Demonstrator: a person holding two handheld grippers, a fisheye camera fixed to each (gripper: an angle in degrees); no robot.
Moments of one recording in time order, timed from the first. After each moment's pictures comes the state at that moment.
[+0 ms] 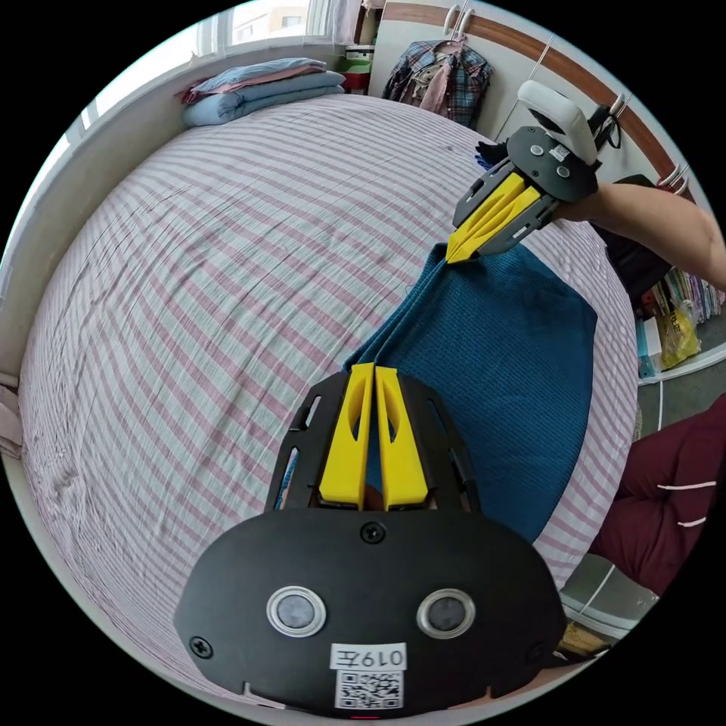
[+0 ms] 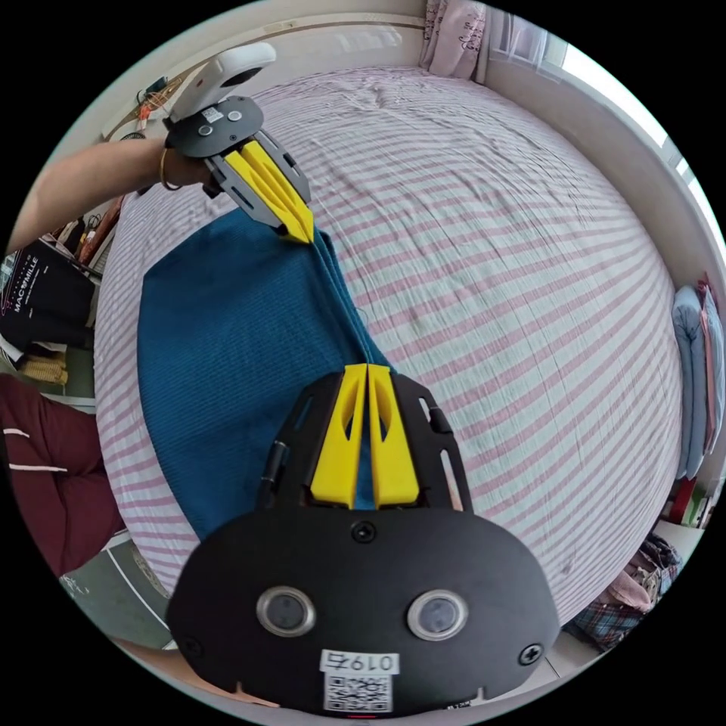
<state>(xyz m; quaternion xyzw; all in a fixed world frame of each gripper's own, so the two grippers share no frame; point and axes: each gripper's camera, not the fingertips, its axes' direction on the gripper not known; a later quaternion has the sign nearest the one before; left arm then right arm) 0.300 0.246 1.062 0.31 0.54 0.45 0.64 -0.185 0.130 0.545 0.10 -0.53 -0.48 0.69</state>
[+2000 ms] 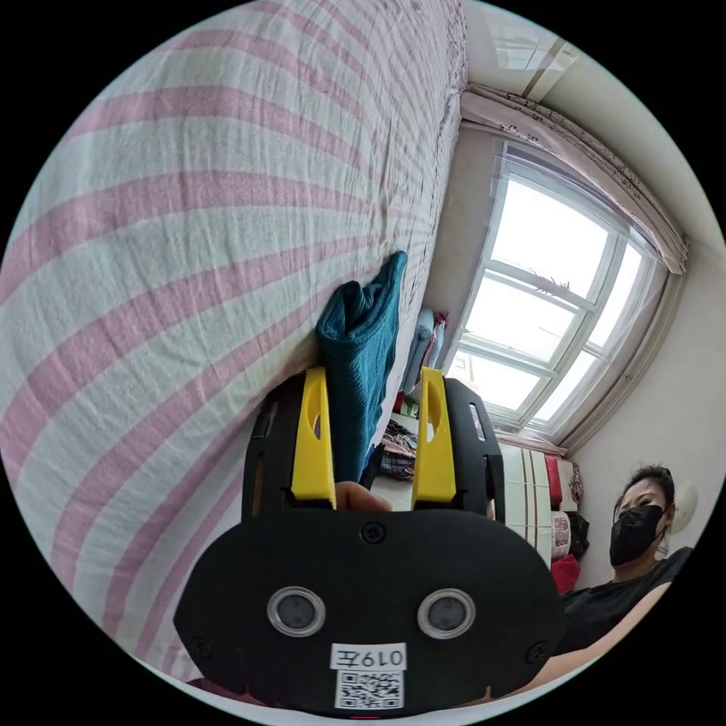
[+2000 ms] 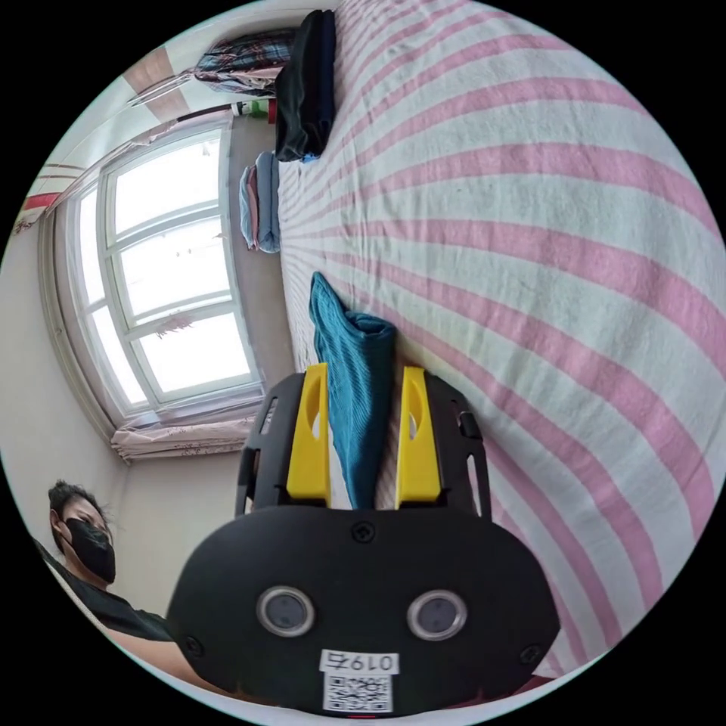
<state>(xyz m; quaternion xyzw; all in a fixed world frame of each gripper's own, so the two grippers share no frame) 0.218 0.568 1.618 -0.10 0.89 -0.32 0.30 0.001 0.906 0.828 -0.19 -0.69 0.52 0.47</state>
